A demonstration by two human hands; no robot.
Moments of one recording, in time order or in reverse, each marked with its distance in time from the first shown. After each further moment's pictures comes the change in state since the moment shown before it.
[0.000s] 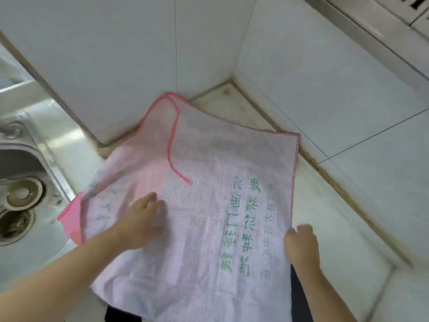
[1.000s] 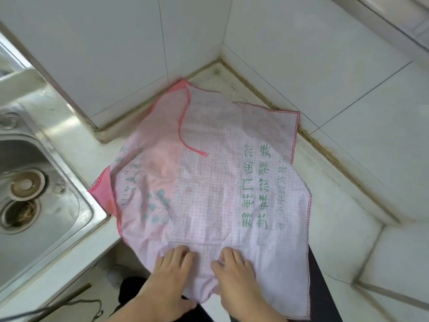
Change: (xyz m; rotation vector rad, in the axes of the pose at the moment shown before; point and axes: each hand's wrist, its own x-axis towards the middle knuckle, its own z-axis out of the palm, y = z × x) left_hand -0.120 0.047 0.152 0.187 0.008 0.311; right_hand -0.168 0.077 0.098 -0.810 -0.360 -0.923
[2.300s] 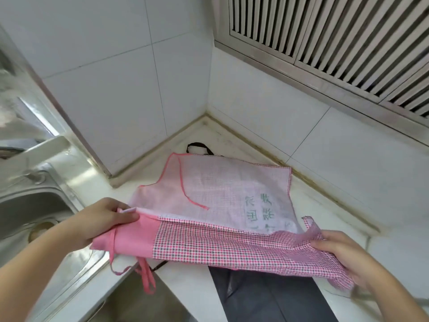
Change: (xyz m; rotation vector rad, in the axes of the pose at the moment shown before) left_hand -0.024 -0.068 -0.274 -0.762 0.075 -0.427; right_hand -0.107 0.170 -0.180 1.339 0.221 0.496
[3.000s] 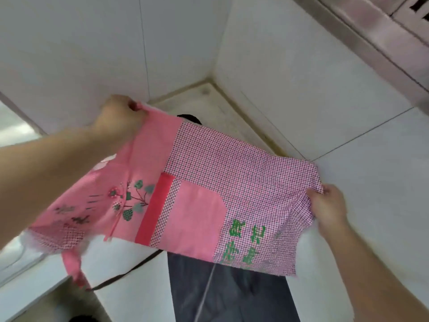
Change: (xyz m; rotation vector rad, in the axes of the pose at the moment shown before) left_hand 0.219 0.108 0.022 -0.046 0.695 0.108; right_hand 0.231 -0.069 -0.005 -0.220 0.632 -0.192
